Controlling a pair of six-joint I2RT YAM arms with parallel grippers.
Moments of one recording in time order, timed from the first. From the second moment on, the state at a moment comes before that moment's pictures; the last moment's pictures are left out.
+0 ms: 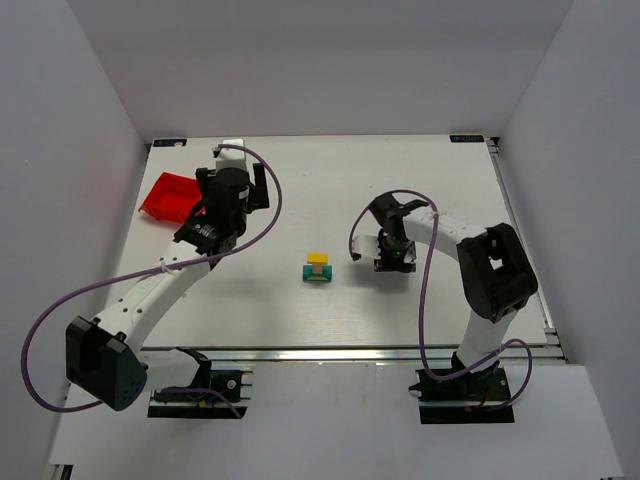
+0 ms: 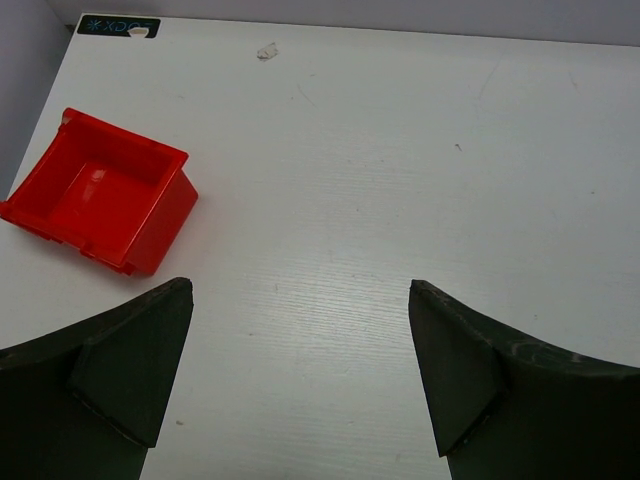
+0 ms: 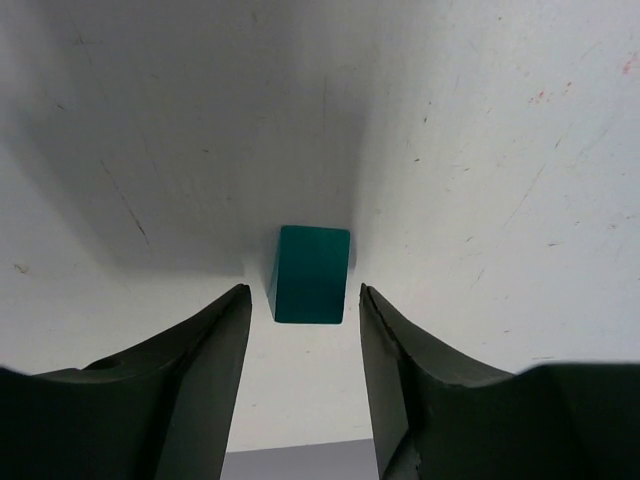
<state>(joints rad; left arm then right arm) -0.49 1.24 1.07 -0.20 -0.58 -0.18 0.52 1.80 1.18 -0.84 0.07 -1.11</state>
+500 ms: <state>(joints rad) -0.49 1.25 1.10 -0.22 -0.57 -0.18 0.50 1.80 1.18 -0.82 0.02 -1.13</state>
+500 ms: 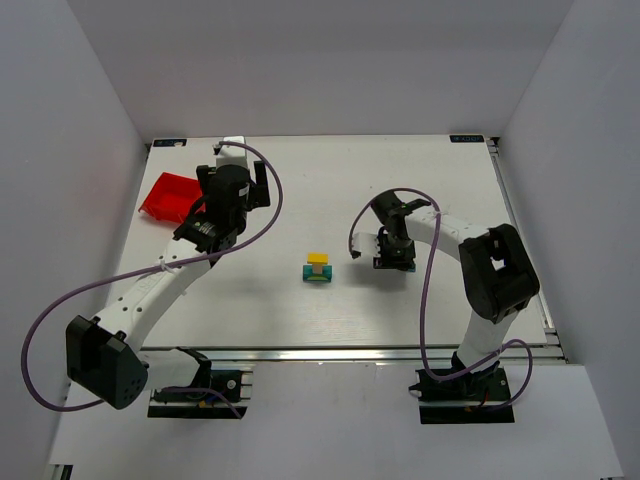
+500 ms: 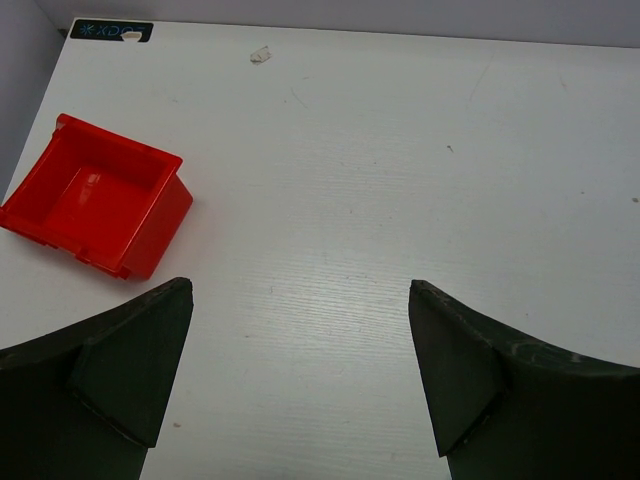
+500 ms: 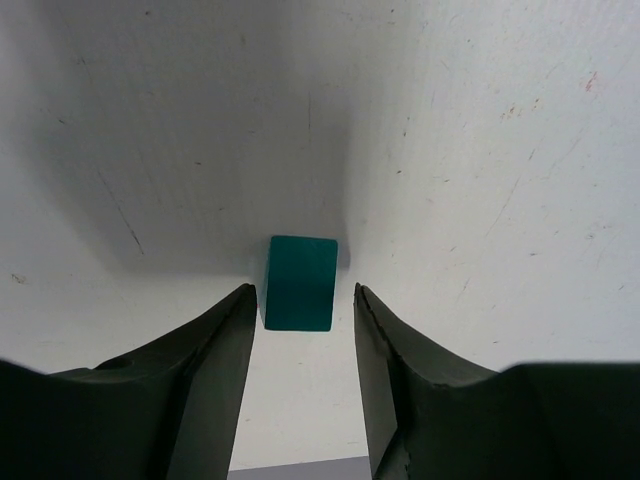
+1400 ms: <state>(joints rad) -0.49 1.22 1.09 -0.21 -0.56 -0.20 0.49 1.80 1.60 -0.89 -0.13 -1.05</state>
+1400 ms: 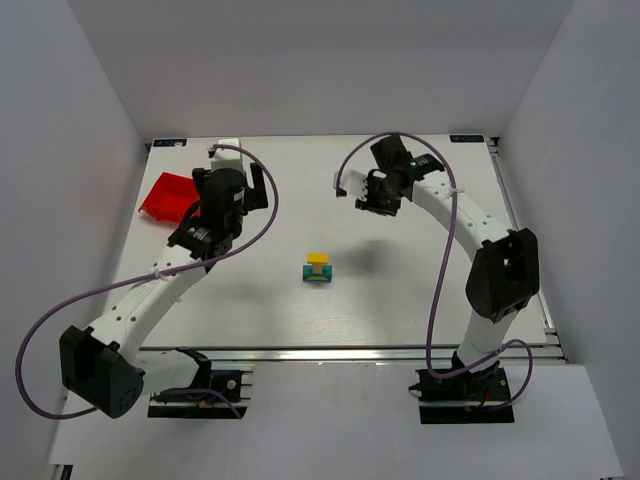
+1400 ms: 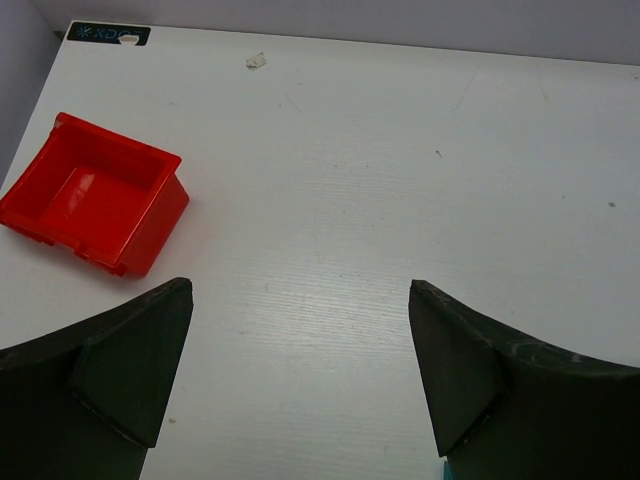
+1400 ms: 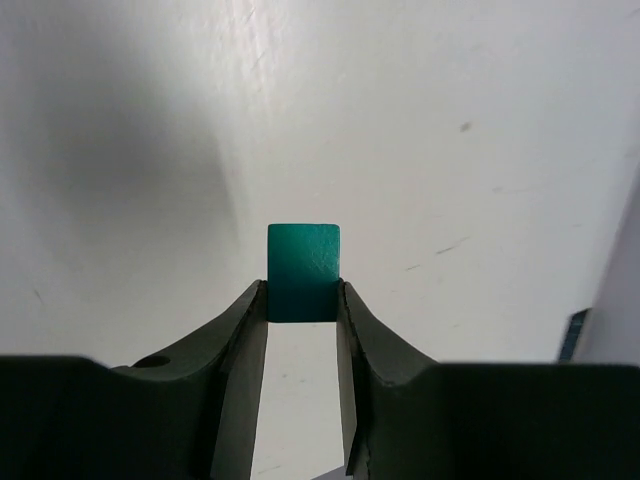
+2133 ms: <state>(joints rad) -0.47 1.16 0.97 -0.21 -0.63 -0.28 0.90 1.91 1.85 -1.06 0.00 -0.88</state>
